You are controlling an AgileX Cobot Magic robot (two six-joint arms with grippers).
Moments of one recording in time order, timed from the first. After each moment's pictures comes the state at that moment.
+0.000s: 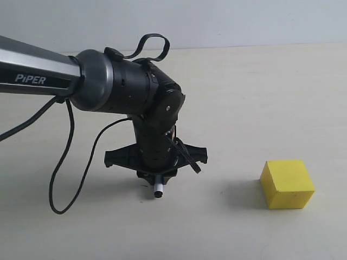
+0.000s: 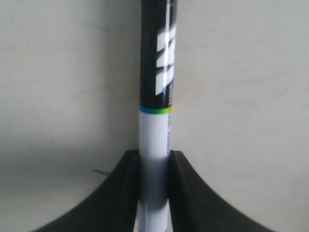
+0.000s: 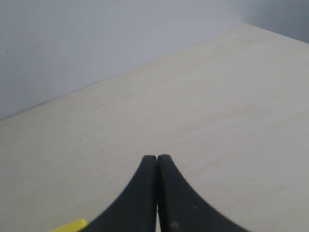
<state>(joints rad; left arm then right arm) -0.89 2.10 -1.35 0.07 0.85 -0.93 -0.29 0.01 -0.01 -0.01 0.35 0.28</state>
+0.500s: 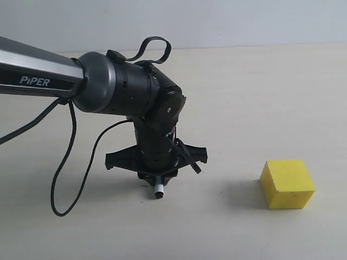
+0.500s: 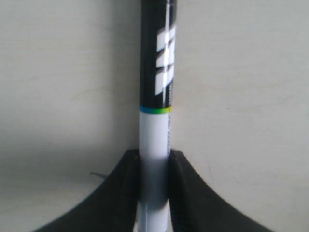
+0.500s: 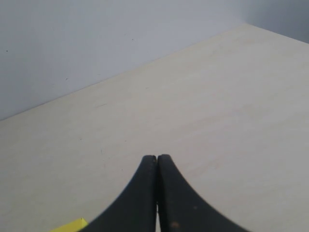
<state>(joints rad) -0.89 2.11 -1.35 0.07 0.85 -0.97 -0.29 0.01 -0.01 -0.01 0.35 0.28</state>
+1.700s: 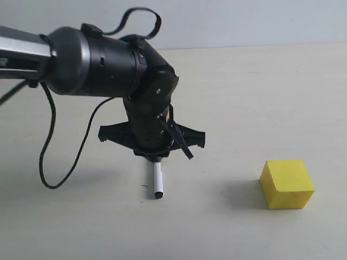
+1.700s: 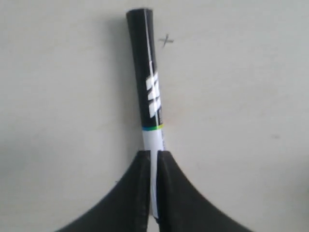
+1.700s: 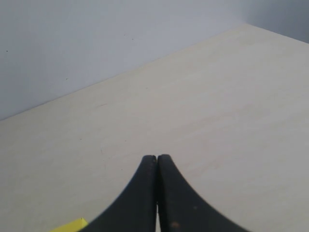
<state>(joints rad) -0.89 1.99 -1.34 0.18 0.85 -0.87 -0.29 0.01 -0.01 -0.01 0.35 0.28</state>
